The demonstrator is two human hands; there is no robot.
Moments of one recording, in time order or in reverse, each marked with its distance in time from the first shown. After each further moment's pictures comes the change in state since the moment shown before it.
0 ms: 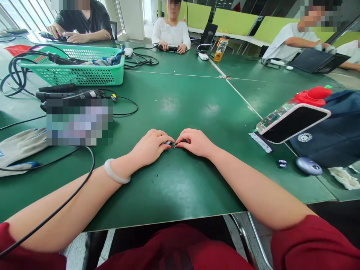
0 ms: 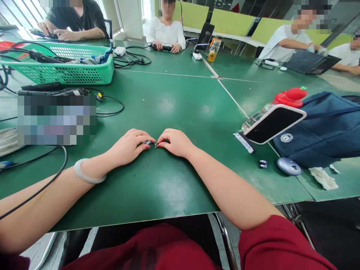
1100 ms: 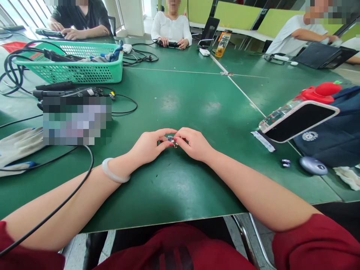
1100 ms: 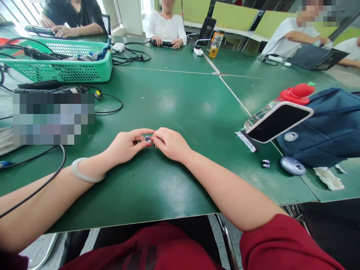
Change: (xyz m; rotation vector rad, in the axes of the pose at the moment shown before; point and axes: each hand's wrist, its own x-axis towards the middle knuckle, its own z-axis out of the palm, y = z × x) left_hand 0.001 0.005 0.000 -0.268 0.075 -0.148; right_hand -0.004 -0.024 0.004 0.025 0.102 -0.071
